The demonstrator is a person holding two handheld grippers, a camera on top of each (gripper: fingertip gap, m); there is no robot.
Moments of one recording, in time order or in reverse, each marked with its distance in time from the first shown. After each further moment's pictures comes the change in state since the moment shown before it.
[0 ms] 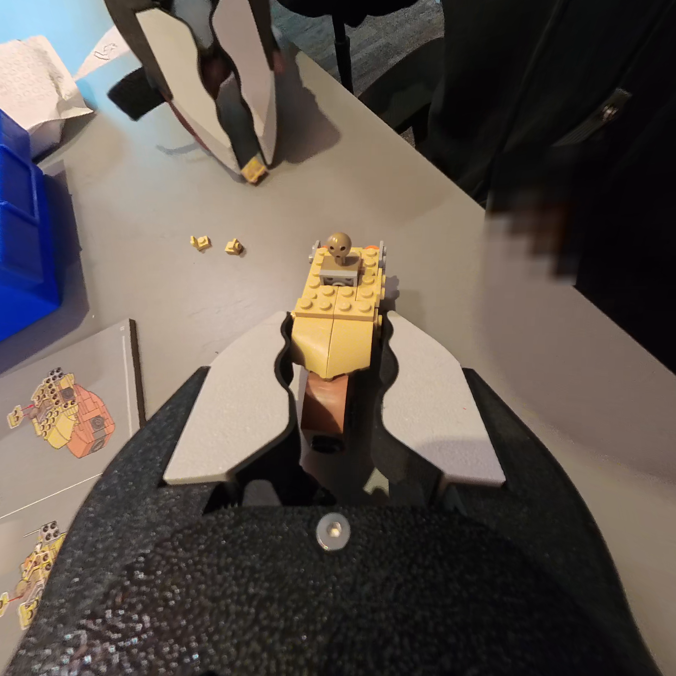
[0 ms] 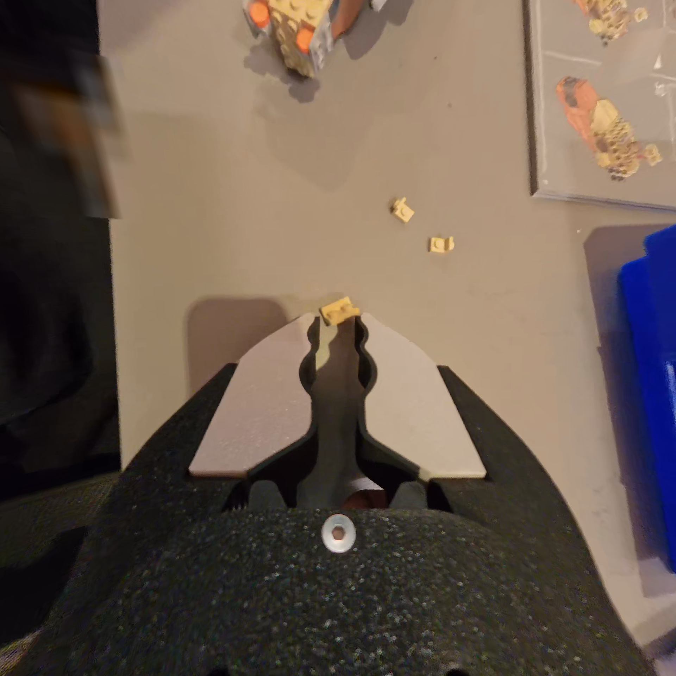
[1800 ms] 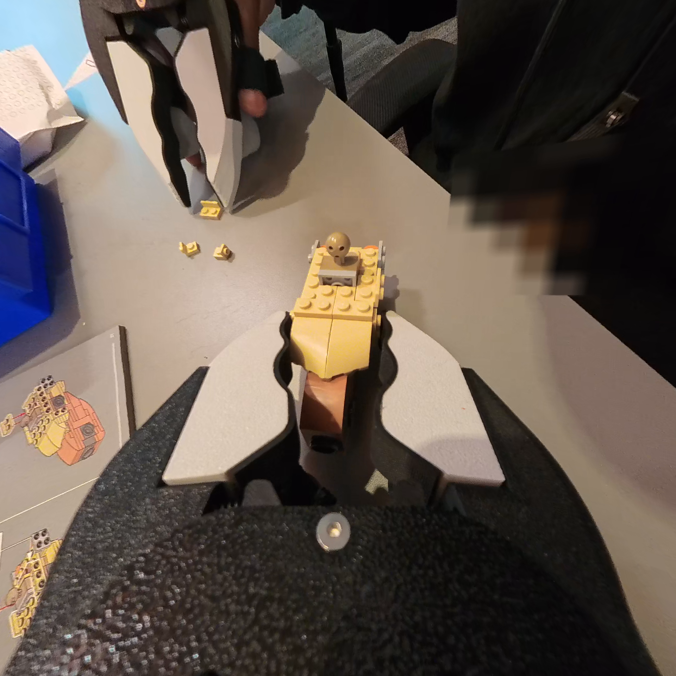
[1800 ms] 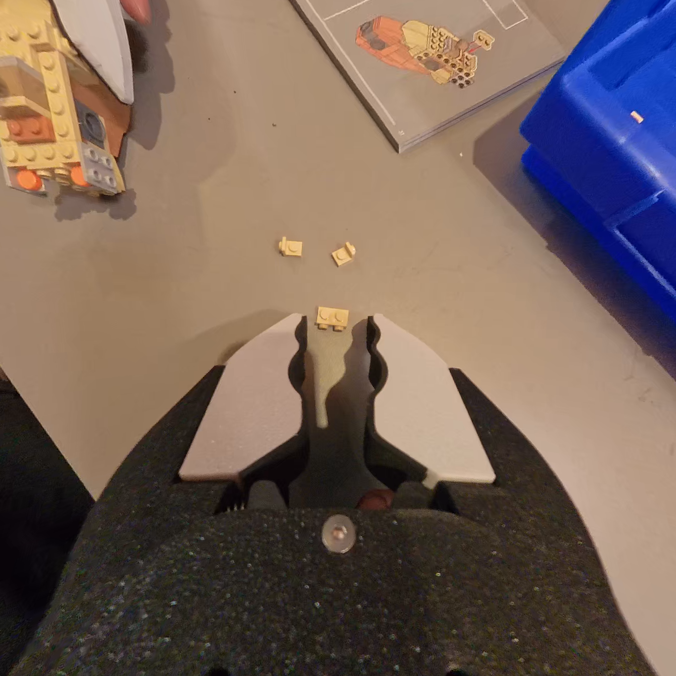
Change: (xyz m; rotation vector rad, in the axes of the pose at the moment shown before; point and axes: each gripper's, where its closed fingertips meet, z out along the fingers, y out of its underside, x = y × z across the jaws) left arm 0.008 -0.002 0.001 0.003 0.009 0.016; right arm 0.037 -0.009 0.013 -0.008 0.295 0.507
